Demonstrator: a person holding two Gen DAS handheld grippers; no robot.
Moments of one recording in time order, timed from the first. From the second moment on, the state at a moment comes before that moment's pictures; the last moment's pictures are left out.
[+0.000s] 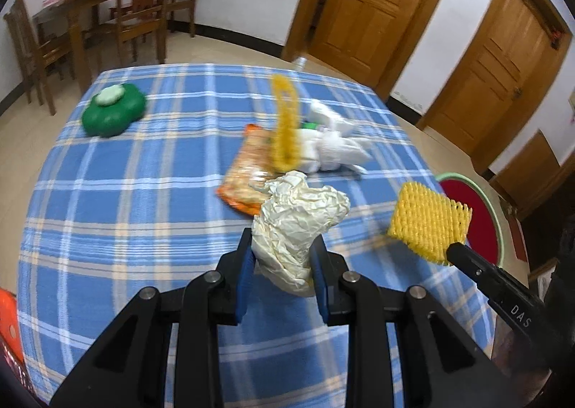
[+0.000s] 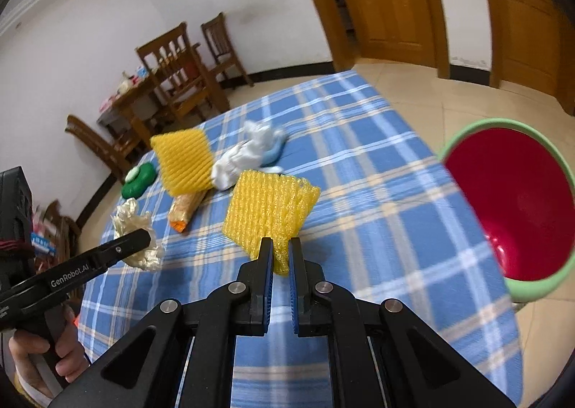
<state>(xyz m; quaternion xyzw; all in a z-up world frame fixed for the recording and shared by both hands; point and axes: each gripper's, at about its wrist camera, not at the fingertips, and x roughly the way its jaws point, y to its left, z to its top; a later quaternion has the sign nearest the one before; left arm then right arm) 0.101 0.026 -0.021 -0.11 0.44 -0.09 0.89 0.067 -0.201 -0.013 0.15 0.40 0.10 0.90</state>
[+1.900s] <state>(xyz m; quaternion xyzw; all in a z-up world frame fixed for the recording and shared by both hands) 0.167 -0.274 -0.034 0.05 0.46 -0.31 0.83 0.031 -0.422 -0.043 0.26 0.36 -0.13 0.89</state>
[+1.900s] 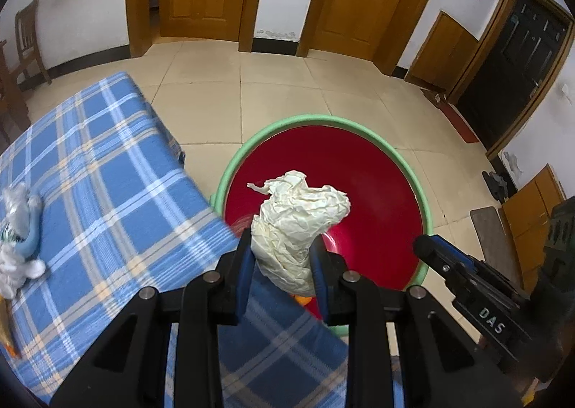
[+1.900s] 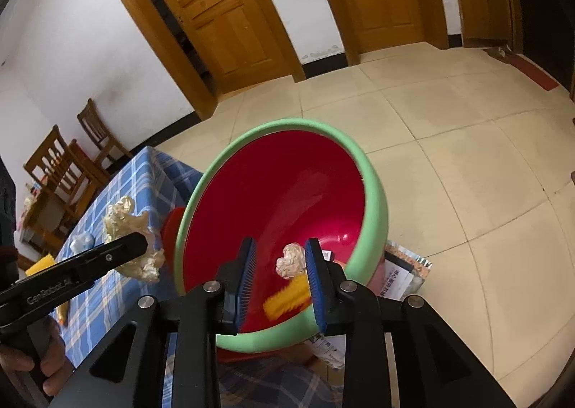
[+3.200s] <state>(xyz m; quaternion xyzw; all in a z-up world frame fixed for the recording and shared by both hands) 0.153 -0.206 -0.002 0.01 0.44 -0.26 0.86 0.019 -0.393 -0.017 0.24 0.34 -0.12 0.90</state>
